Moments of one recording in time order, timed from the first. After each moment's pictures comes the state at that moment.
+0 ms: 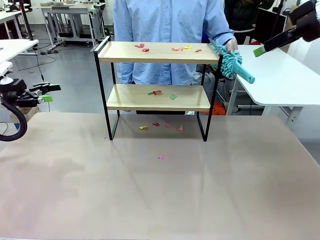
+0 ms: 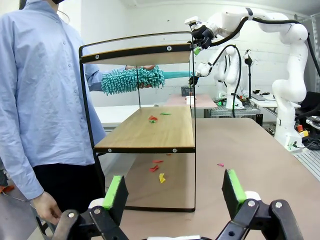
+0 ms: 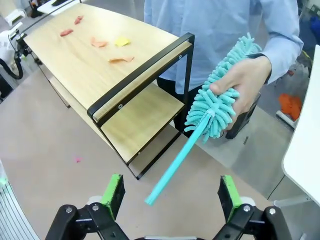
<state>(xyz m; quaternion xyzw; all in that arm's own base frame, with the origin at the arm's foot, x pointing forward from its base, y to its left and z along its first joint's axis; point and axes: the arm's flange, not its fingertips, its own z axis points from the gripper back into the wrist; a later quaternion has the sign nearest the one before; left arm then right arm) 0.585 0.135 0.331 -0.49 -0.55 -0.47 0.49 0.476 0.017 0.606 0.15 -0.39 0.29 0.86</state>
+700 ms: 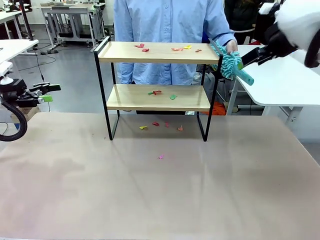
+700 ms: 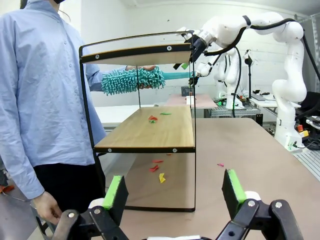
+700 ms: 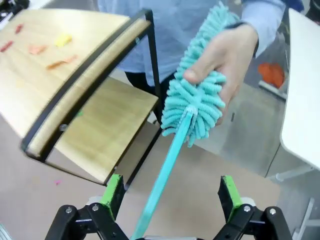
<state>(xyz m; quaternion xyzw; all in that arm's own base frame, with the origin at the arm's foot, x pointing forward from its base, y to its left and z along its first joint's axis) 0.585 0.136 0.331 -0.49 -0.55 -0.47 0.49 0.517 0.056 0.549 0.09 -0.37 0.19 0.91</state>
